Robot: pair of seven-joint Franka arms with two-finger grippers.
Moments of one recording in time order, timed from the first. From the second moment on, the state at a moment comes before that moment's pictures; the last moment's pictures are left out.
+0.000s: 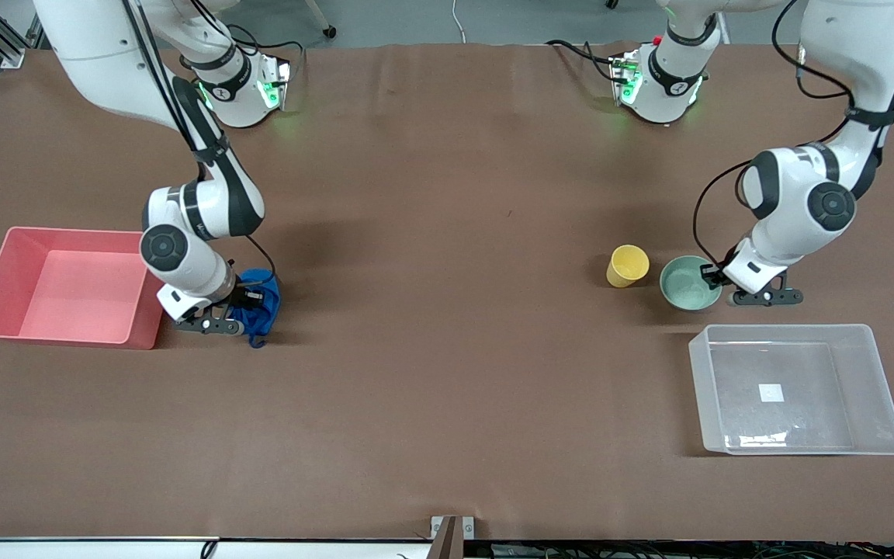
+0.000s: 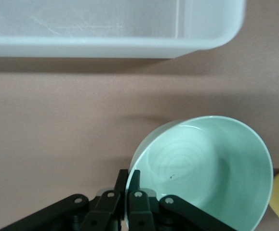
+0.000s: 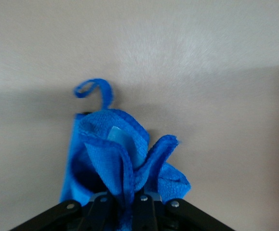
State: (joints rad) left arm -0.01 0.21 0.05 -2.33 -0.02 2.55 0.04; right arm 0.29 0.40 -0.12 -2.05 -0.02 2.32 0.26
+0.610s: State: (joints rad) left arm -0.01 0.20 0.06 -1.96 -0.05 2.28 0.06; right arm -0.04 0.30 -0.14 -1.60 -0.14 1.72 -0.13
